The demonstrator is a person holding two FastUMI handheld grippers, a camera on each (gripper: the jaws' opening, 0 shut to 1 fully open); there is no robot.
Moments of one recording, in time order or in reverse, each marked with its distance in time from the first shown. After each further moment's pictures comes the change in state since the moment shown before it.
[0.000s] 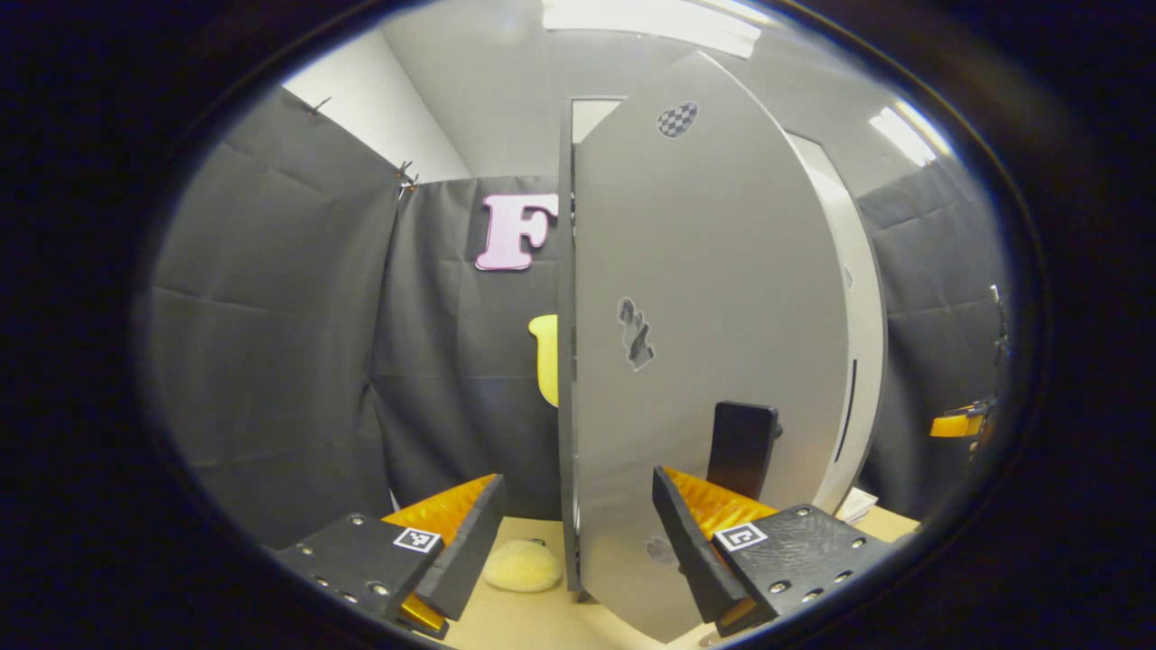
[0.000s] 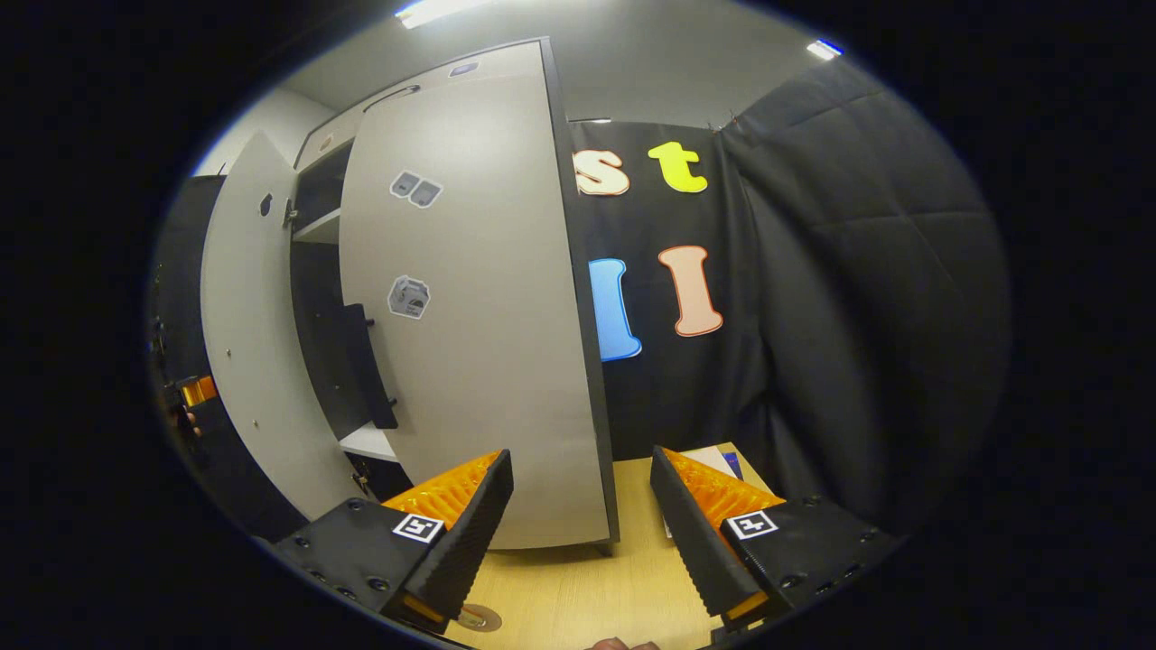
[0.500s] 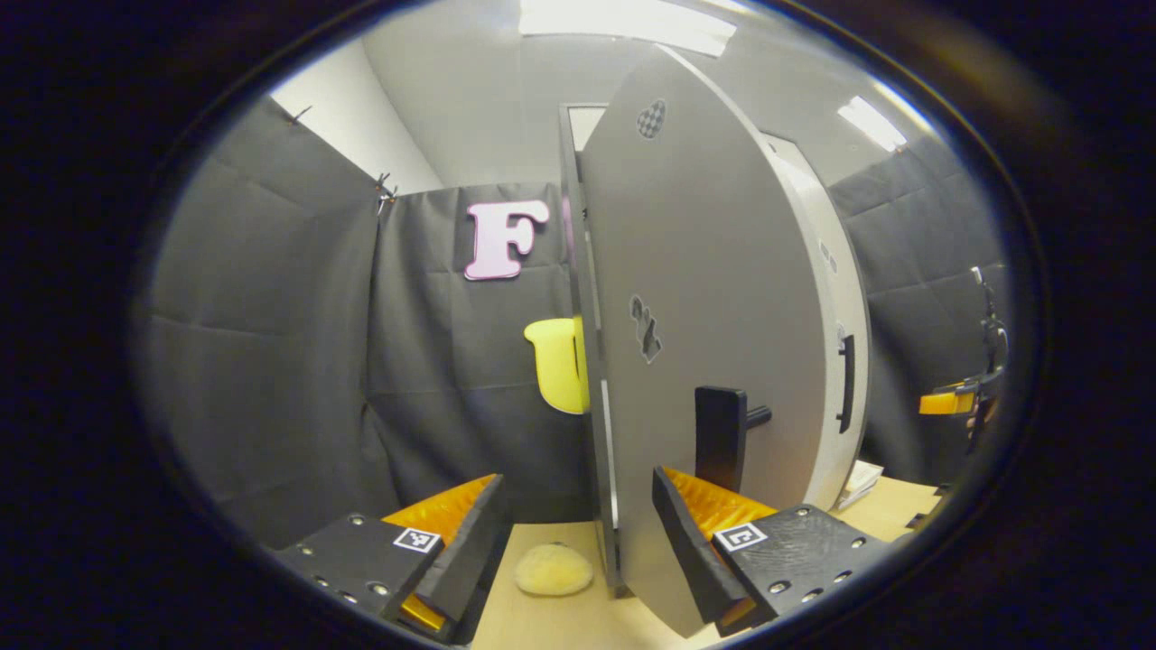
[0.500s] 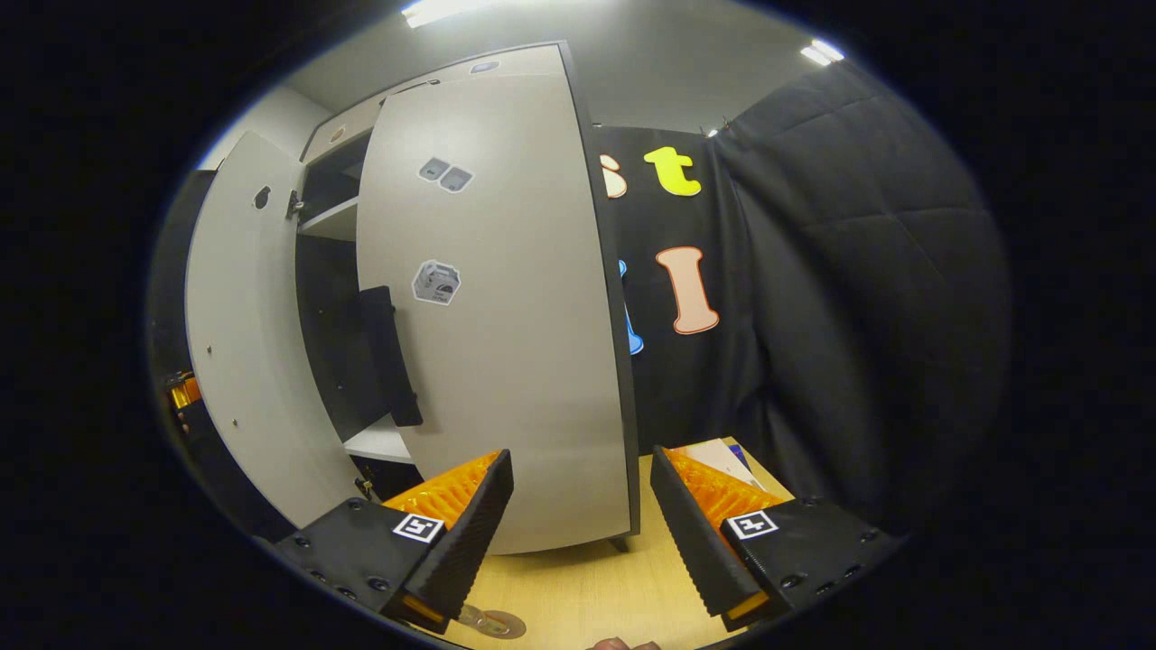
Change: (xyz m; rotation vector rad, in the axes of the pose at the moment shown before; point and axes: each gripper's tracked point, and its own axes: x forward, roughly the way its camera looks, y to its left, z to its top) left arm -0.023 0.067 0.004 0.084 -0.021 -0.066; right arm -0.013 0.039 -0.022 0.005 -0.024 -0.065
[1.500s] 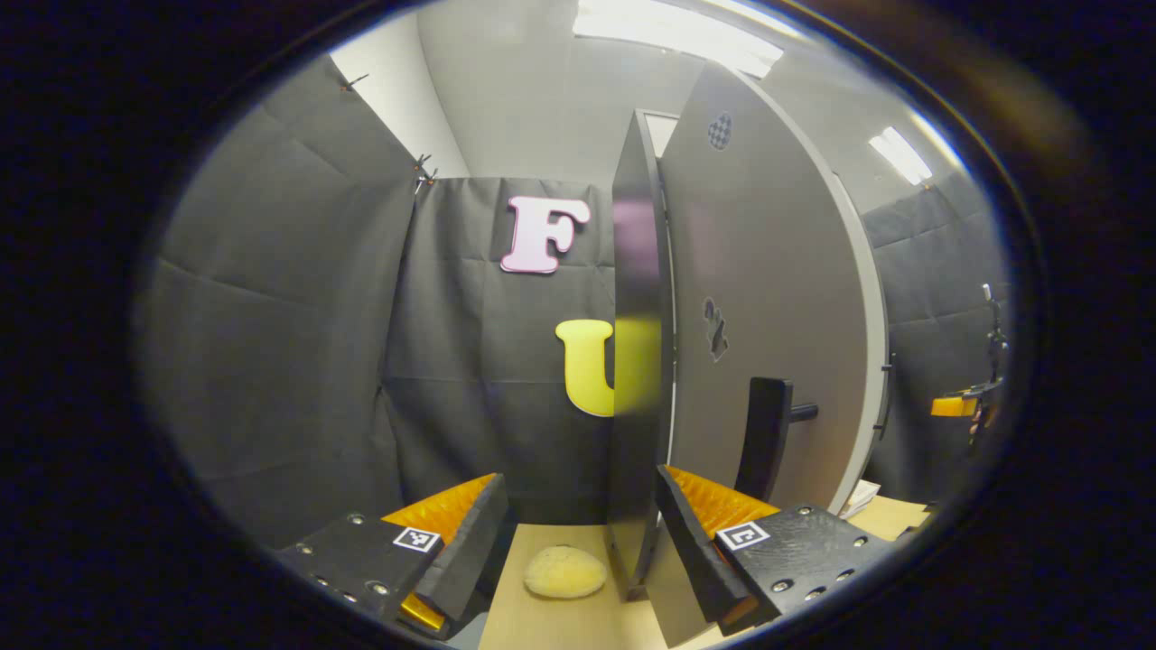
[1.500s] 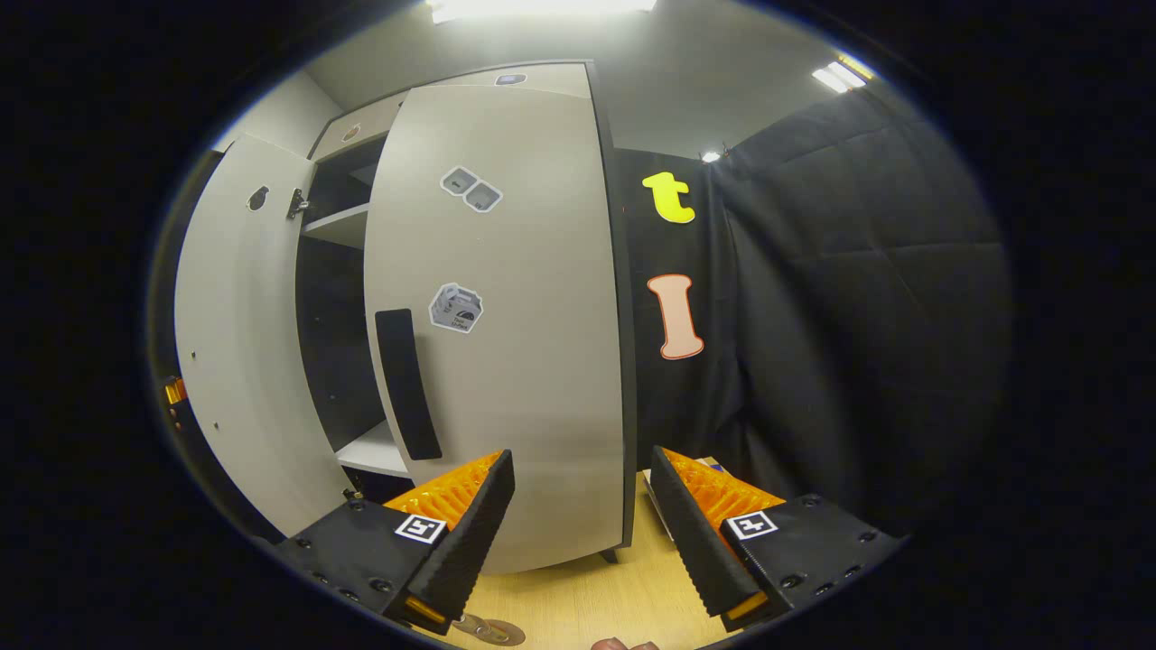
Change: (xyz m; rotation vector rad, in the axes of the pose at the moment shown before) left arm 0.004 0.084 -0.015 -0.109 -0.030 -0.011; right arm -0.008 0.033 0.025 -0.025 -0.044 -0.071
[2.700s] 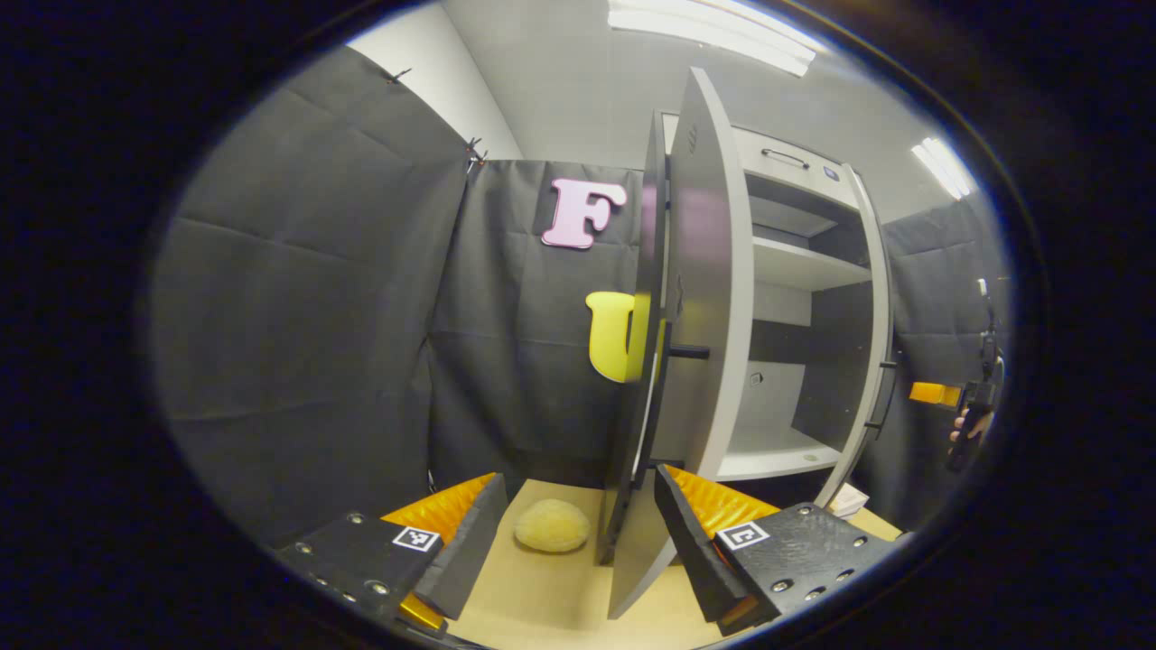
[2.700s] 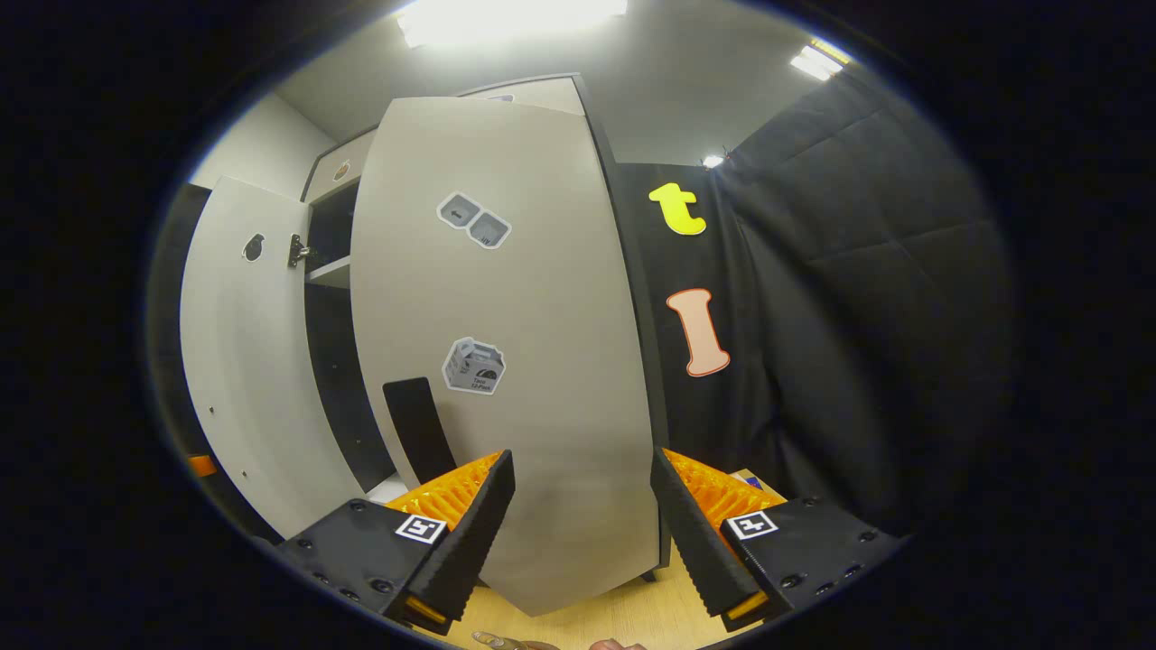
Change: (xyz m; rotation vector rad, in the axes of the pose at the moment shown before) left arm -0.098 -0.030 -0.033 -0.072 0.077 0.162; right arm 0.017 0.017 0.041 0.074 -0.073 0.060
